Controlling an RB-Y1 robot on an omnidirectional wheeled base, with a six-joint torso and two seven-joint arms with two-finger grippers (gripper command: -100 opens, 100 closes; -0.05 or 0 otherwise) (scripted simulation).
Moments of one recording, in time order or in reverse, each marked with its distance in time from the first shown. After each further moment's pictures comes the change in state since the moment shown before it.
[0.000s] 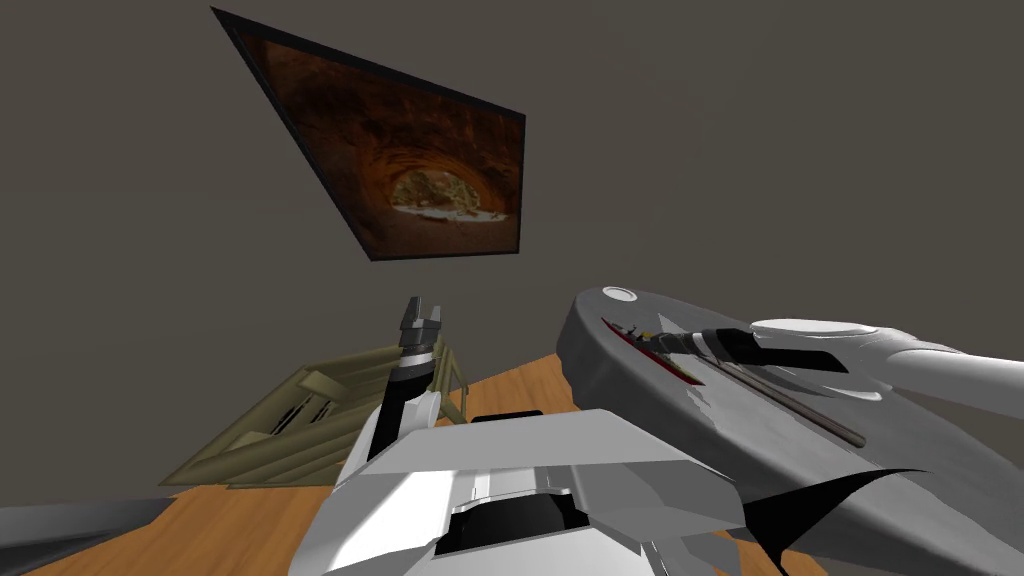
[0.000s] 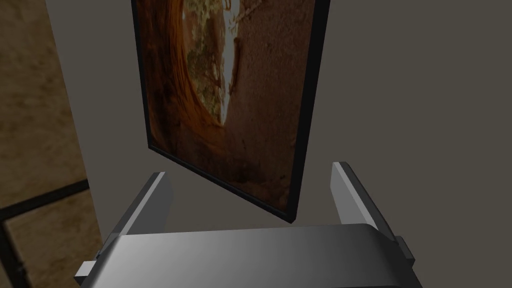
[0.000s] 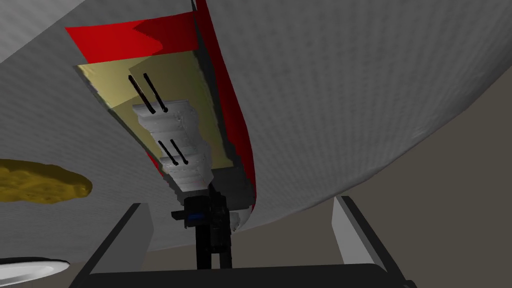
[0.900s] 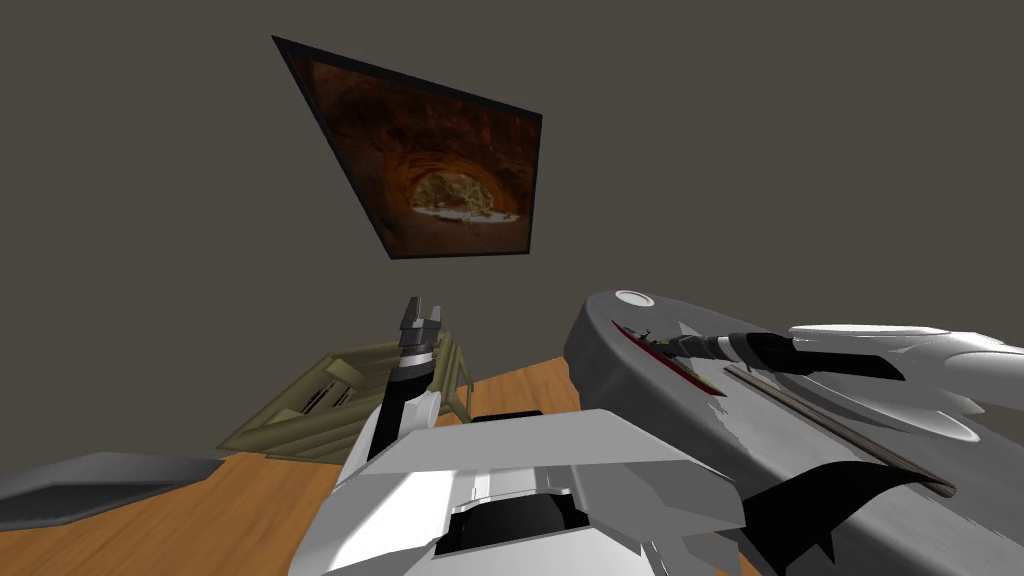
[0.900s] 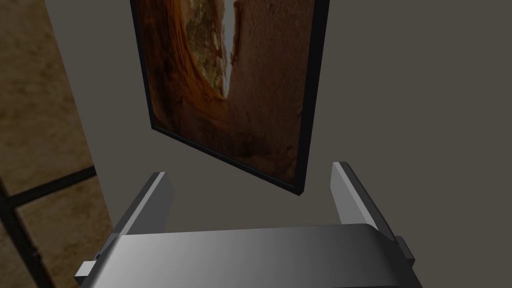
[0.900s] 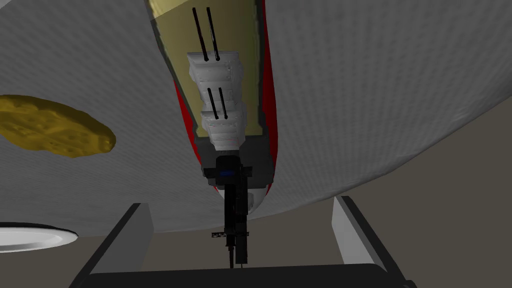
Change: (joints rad) left arm 0.000 0.000 0.000 0.000 0.000 0.000 0.000; right arm 0.199 -0.090 -0.025 0.047 -0.266 0.012 0.206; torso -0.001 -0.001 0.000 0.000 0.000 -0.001
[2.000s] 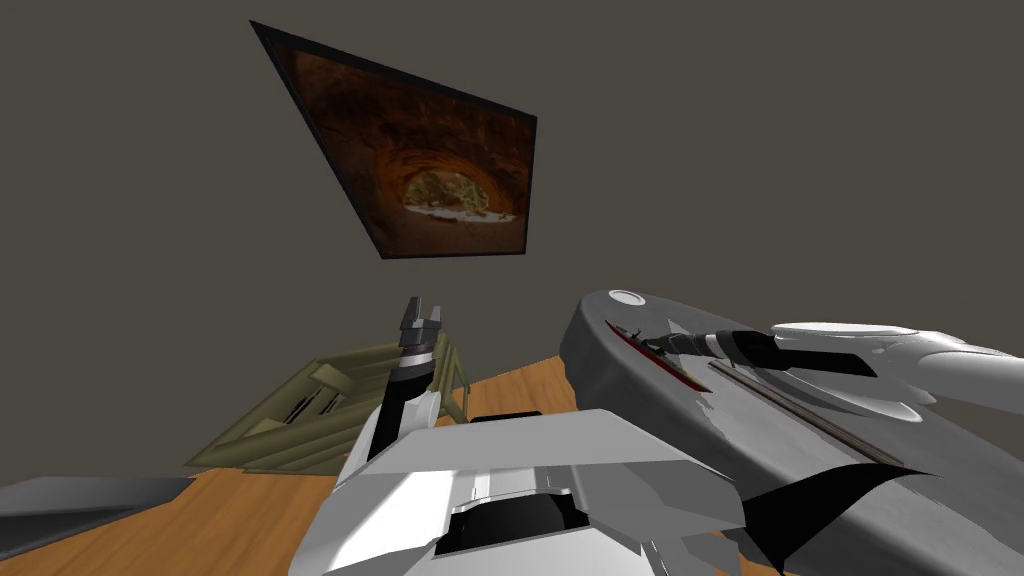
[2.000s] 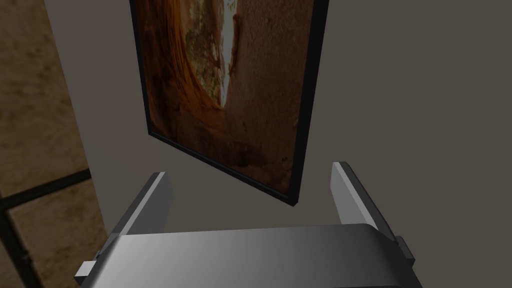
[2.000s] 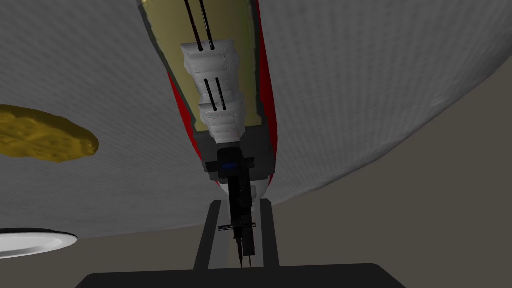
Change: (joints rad) left arm 0.000 0.000 0.000 0.000 0.000 0.000 0.000; right arm -0.093 0.044 0.010 -0.022 0.094 -0.004 -0.093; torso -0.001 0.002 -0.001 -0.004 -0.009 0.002
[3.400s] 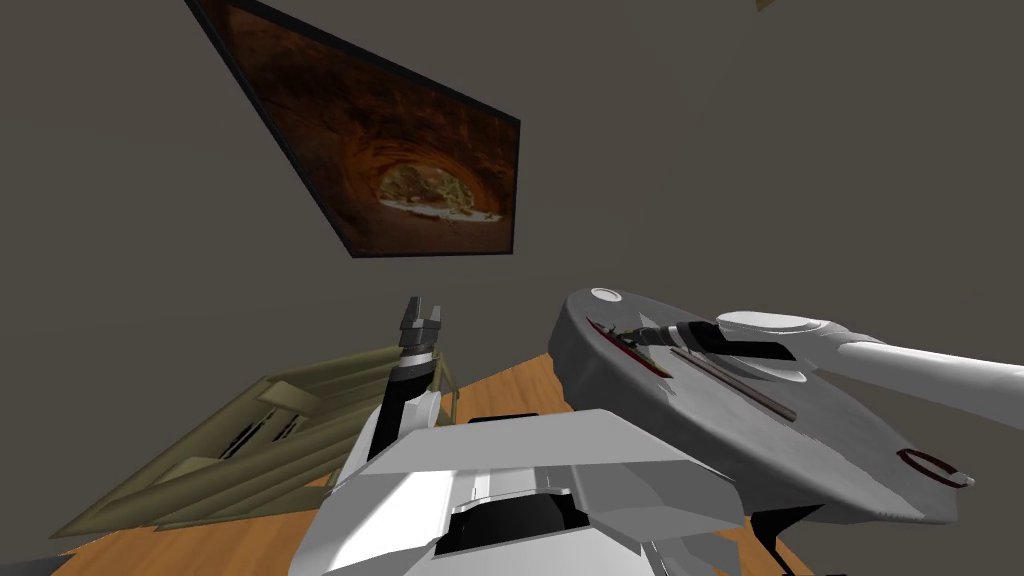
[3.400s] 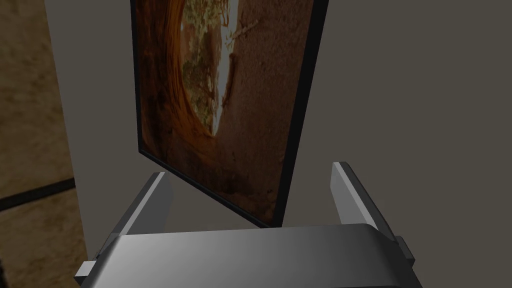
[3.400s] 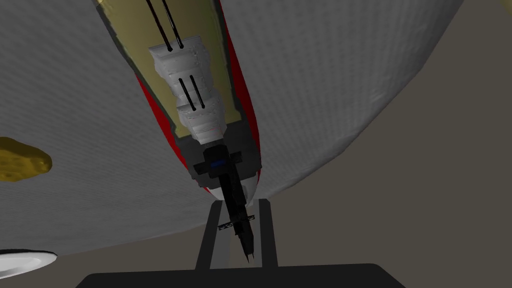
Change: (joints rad) left arm 0.000 0.000 0.000 0.000 0.000 0.000 0.000; right arm -0.291 0.124 0.040 -0.075 0.372 -0.023 -0.305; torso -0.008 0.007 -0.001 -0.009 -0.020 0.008
